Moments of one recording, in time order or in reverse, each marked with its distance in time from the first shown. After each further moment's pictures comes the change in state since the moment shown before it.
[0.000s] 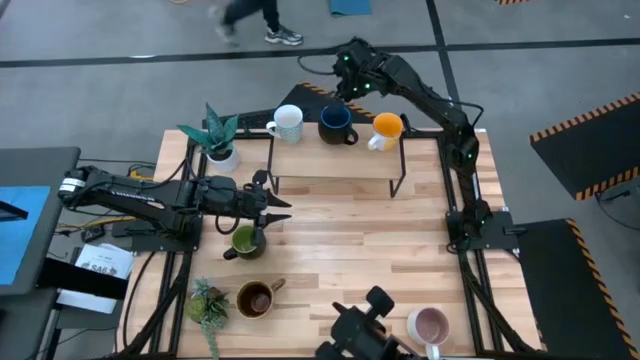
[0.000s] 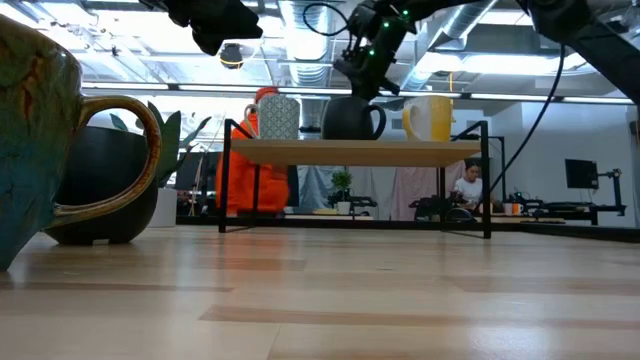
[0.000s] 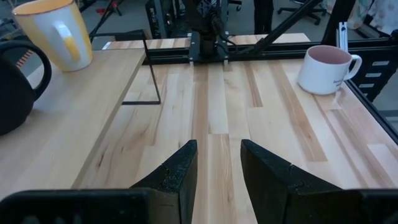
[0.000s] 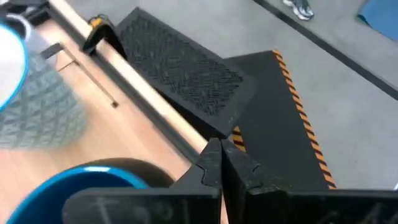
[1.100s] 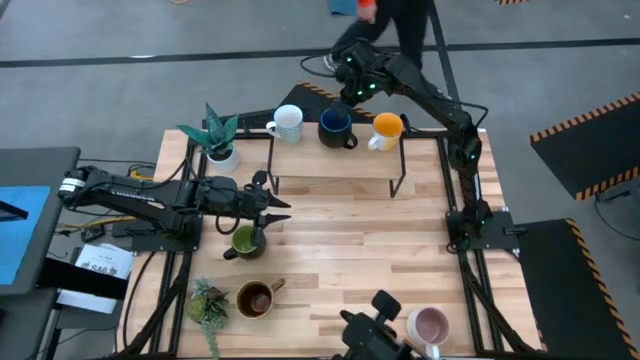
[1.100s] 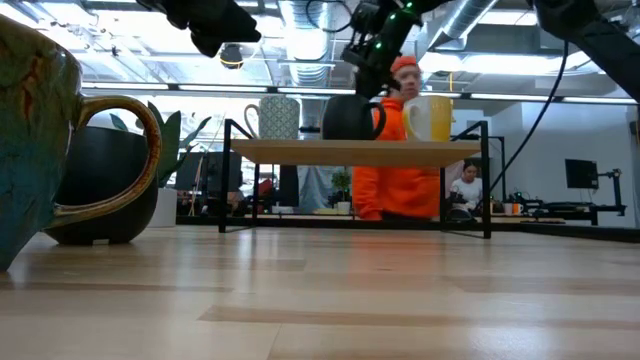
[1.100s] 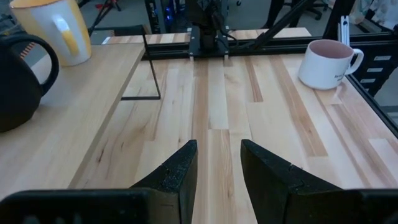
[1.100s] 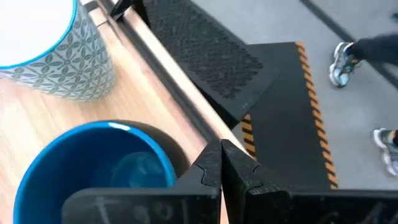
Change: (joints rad) left arm 0.000 0.000 0.000 -0.021 0.000 -0.001; right arm 0.000 -0.034 0.006 -0.102 -0.081 -0.101
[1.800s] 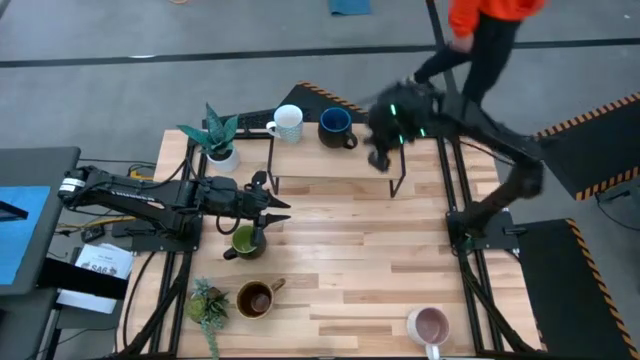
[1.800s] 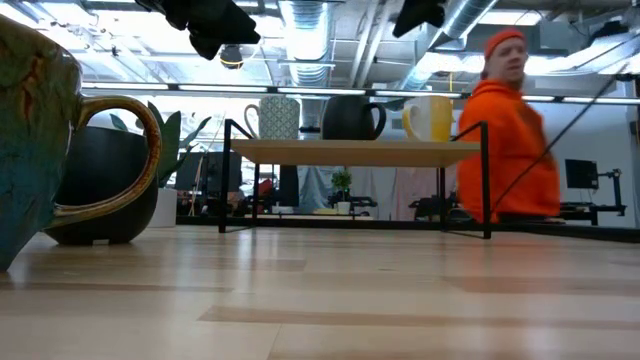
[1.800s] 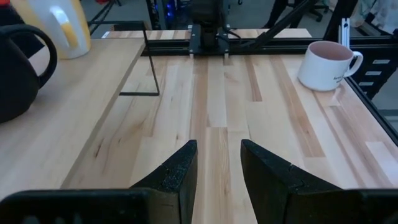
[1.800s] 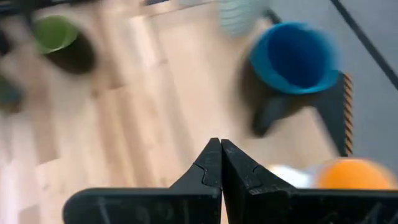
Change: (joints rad) left arm 0.000 0.000 0.000 -0.006 0.000 -0.033; right arm 0.339 -0.565 -0.507 -0.016 0.006 0.027
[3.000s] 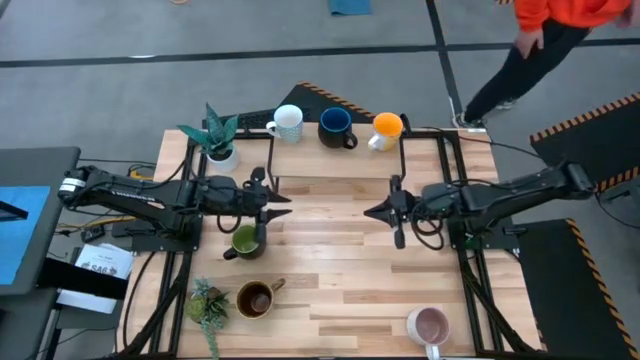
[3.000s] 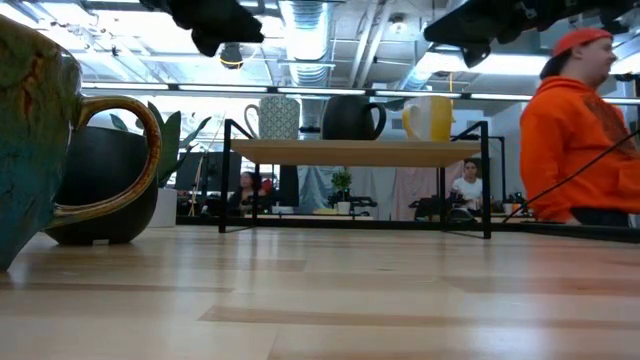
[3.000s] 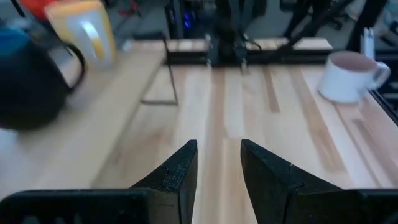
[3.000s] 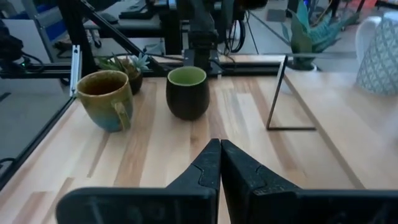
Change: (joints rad) left arm 0.000 0.003 -0.001 0.032 -0.066 0.011; right arm 0.481 -0.567 -1.242 1.276 0.158 0.055
